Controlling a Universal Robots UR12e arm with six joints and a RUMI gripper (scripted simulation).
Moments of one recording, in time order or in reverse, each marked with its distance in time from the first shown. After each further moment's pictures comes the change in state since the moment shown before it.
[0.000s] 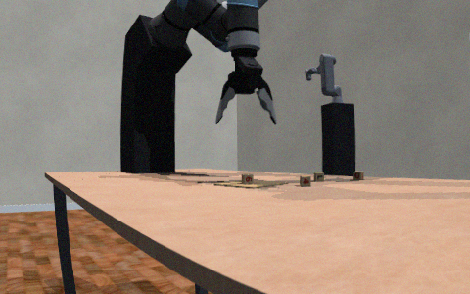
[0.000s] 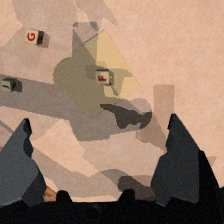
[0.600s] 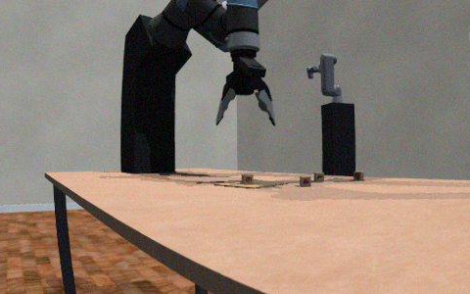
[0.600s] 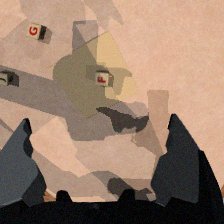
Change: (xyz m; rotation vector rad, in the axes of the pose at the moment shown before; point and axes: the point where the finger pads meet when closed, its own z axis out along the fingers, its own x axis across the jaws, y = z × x) arm 0.001 -0.002 0.003 0.001 0.001 -0.090
